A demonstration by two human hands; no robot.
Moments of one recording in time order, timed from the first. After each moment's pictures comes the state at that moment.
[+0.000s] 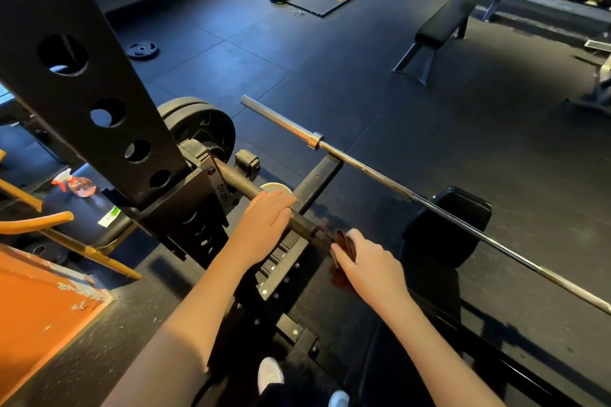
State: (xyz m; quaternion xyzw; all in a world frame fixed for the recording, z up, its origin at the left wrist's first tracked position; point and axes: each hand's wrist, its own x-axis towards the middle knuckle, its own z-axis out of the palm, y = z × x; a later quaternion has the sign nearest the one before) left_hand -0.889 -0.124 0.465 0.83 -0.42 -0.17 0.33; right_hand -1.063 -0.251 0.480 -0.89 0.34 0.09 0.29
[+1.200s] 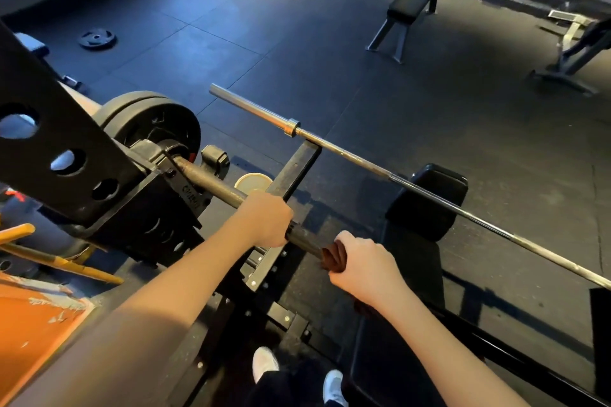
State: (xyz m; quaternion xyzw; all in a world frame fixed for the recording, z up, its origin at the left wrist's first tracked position) left_hand -0.881 -0.185 0.462 0.75 -0.63 -0.09 -0.17; right_hand -1.077 -0.258 0.486 -0.91 0.32 0.13 0.24
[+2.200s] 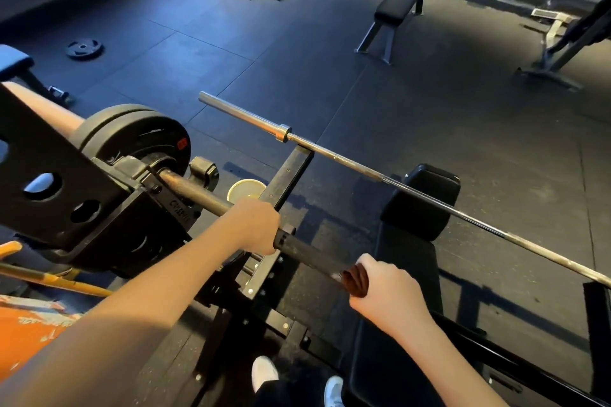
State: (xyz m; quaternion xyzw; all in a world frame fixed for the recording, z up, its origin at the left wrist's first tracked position) left_hand -0.866 -0.199 0.464 0.73 -0.61 -0.21 -0.21; right_hand -1.119 -0.264 0.485 -0.89 0.38 0.15 0.23
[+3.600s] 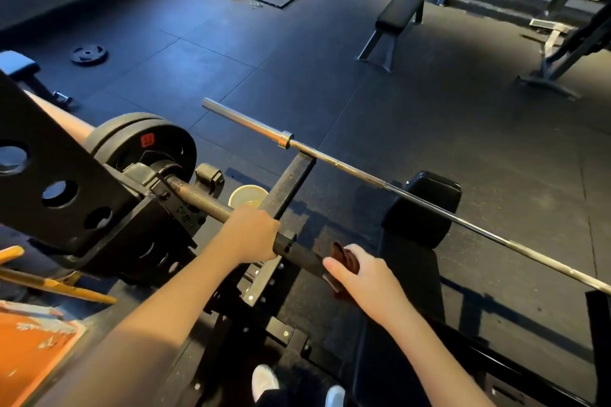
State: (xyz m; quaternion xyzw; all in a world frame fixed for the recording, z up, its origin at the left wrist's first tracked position) left_hand -0.865 -0.177 0.458 0.76 -0.63 -0.09 -0.13; right_hand -1.094 -0.262 0.491 -0.80 0.38 0.07 0.46
